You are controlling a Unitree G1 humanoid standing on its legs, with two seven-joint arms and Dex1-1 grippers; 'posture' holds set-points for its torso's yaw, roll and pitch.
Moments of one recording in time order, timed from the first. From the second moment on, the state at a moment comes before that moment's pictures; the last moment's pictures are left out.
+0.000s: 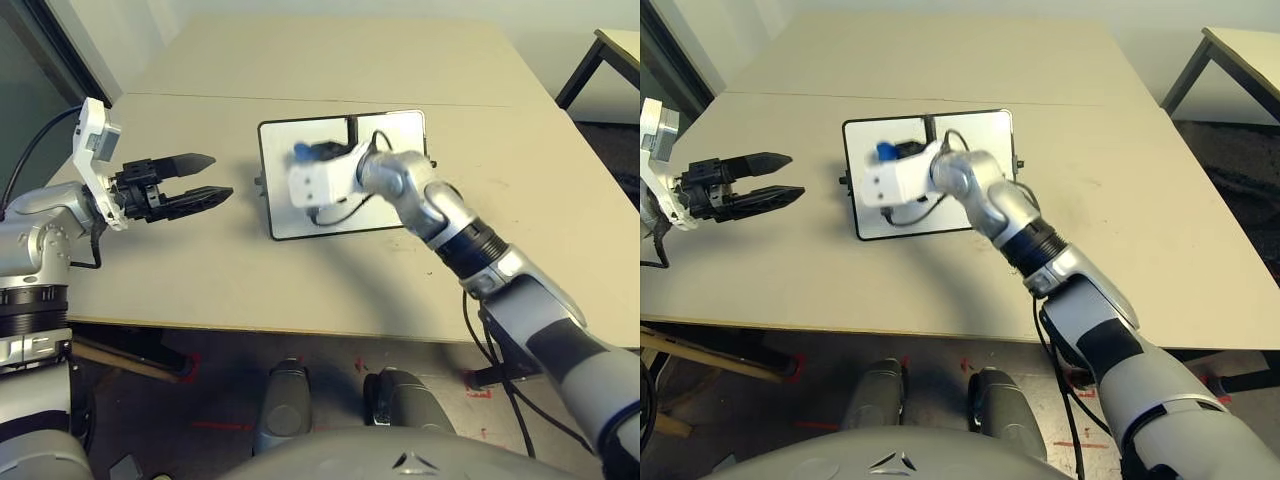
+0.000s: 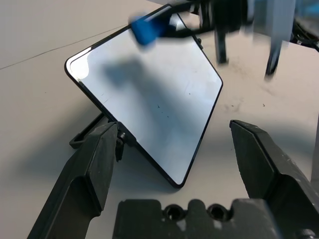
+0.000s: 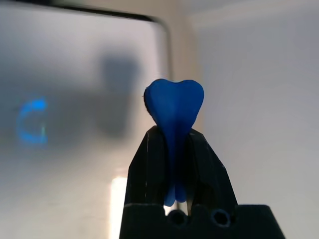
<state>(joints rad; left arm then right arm) -0.47 0.87 0.21 0.22 -0.58 0.50 -1.28 -0.96 -0.18 0.36 0.29 -0.58 0.20 0.58</state>
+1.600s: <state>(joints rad) -0.49 0.82 0.19 0.25 -0.56 0.47 -1.27 -0.61 -0.20 -0.38 0.04 0.03 1.27 0.10</state>
